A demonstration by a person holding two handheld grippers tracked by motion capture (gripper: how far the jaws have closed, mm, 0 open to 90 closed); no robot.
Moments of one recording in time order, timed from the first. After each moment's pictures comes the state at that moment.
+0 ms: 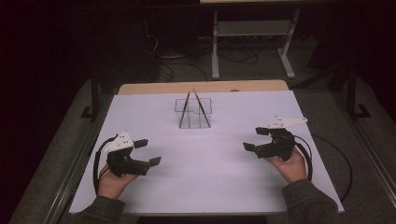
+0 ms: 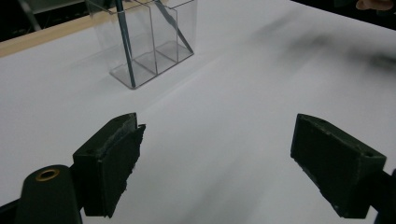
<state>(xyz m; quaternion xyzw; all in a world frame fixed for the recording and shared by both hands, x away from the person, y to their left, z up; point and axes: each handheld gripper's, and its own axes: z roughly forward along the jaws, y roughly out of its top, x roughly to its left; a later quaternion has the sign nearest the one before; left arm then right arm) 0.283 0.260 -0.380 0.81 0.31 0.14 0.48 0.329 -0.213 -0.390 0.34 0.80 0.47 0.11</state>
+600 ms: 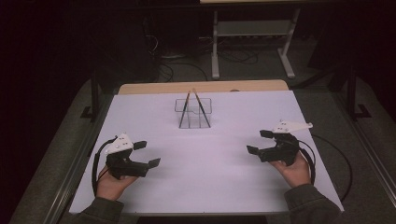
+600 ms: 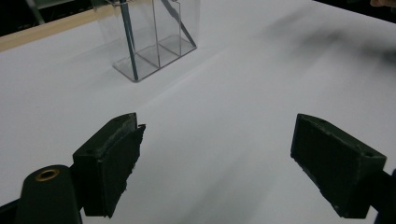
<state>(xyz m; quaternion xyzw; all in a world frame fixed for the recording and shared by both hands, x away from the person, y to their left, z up) 0.278 0.261 -0.382 0.81 0.32 0.14 0.47 0.316 -0.221 -0.395 0.35 0.80 0.47 0.13</state>
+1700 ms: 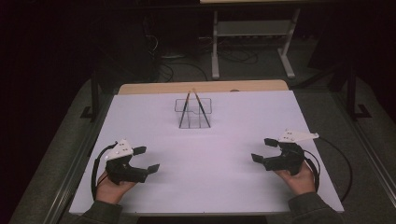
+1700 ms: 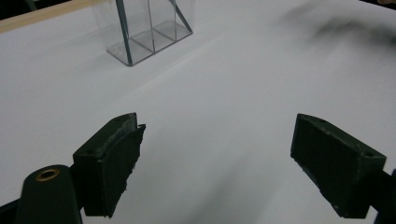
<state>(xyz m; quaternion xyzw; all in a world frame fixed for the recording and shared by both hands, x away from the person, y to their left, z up) 0.270 0.264 -0.395 0.82 0.32 0.14 0.46 0.297 -0.235 -0.413 0.36 0.79 0.48 0.12</state>
